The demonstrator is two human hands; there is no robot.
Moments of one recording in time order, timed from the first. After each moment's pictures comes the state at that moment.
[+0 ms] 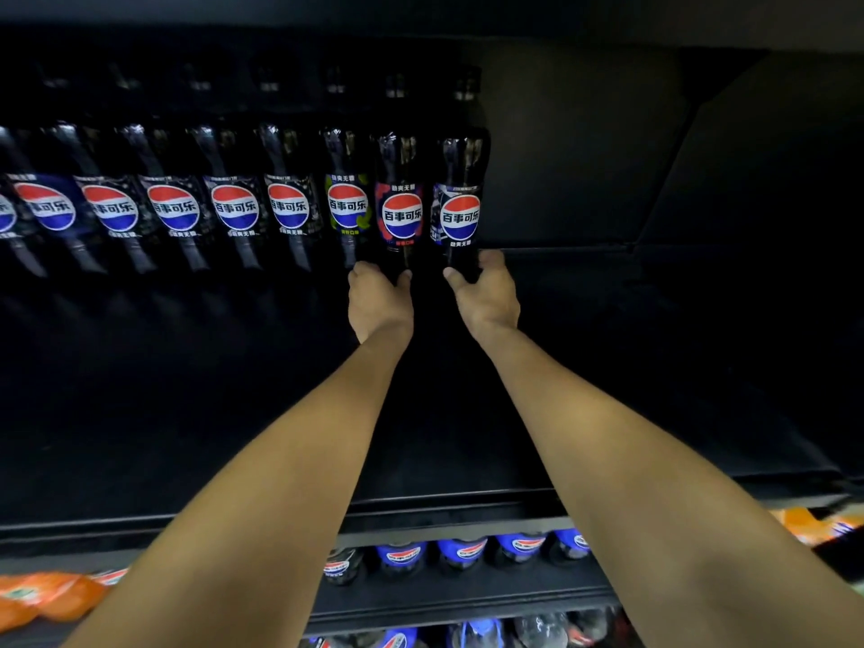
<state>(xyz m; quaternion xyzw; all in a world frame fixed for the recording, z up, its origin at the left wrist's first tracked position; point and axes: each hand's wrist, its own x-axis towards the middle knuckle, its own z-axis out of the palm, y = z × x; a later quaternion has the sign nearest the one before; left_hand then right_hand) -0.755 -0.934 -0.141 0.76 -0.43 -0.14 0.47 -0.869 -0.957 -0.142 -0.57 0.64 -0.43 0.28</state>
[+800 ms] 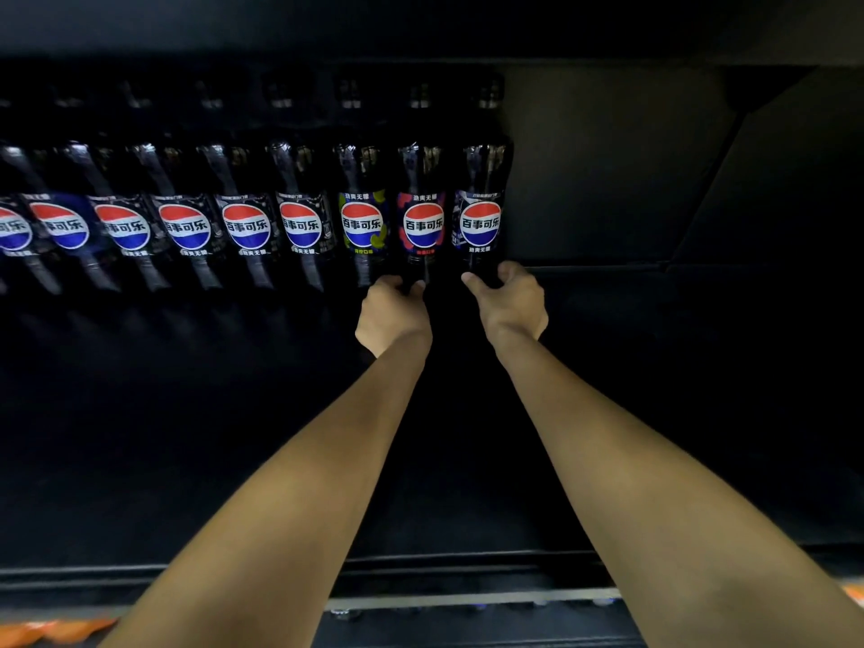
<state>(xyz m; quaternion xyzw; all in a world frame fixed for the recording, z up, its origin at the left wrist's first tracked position) -0.753 -0.957 -0.140 0.80 -0.37 -0.15 0.45 -0.865 -0.984 -0.136 -0.54 0.69 -0.42 0.22</state>
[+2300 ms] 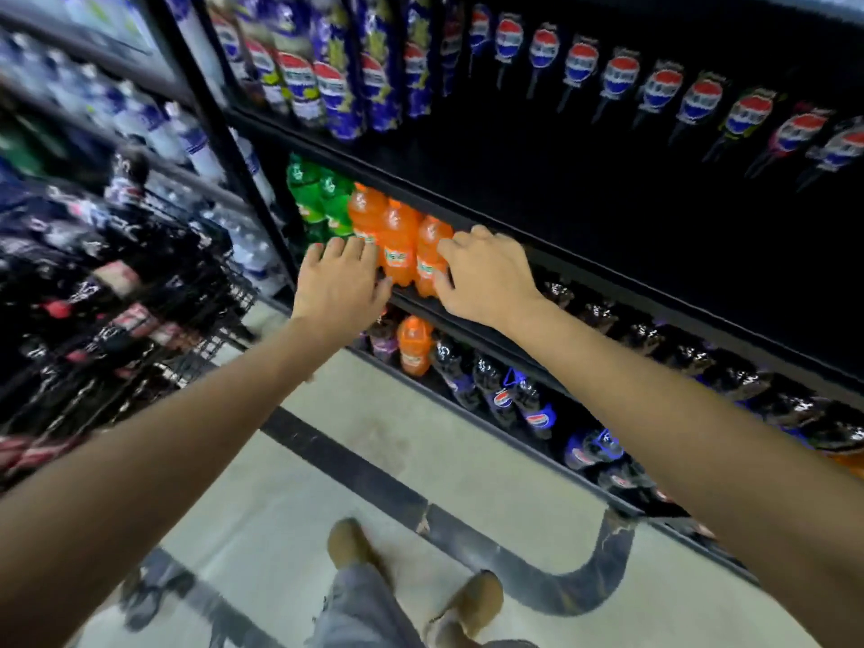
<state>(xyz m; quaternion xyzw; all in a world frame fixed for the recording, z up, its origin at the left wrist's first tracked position) -0.487 -0.409 -0.068 0.86 -0.50 0.06 -0.02 -0.620 -0.540 -0.048 -0.98 0.21 -0.06 -0.04</state>
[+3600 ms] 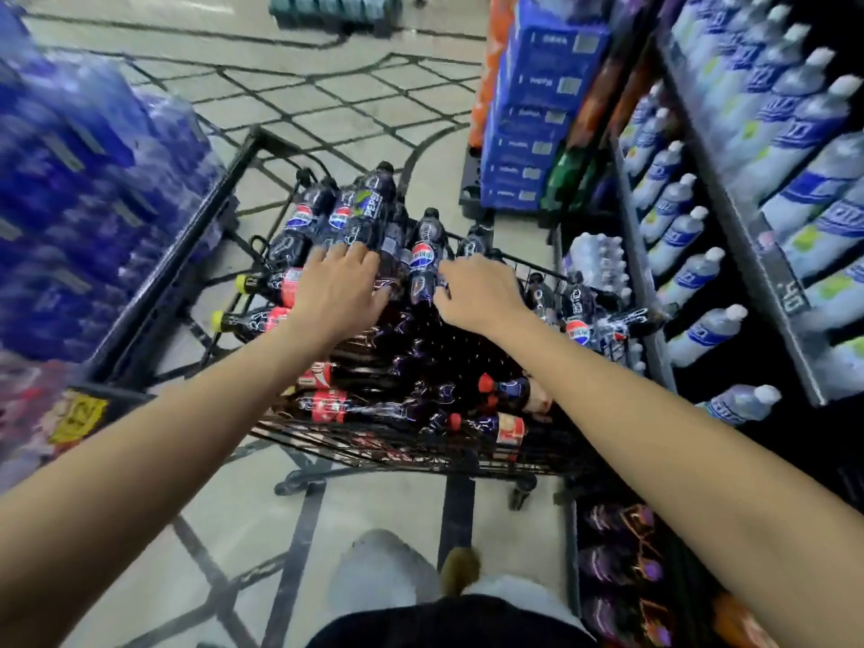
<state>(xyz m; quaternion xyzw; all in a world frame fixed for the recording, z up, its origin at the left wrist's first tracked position) -0.124 0.004 -0.017 1.00 0.04 0.03 -0.08 -0.044 -0.171 -0.029 -0.93 -0.36 -0.03 0.04</state>
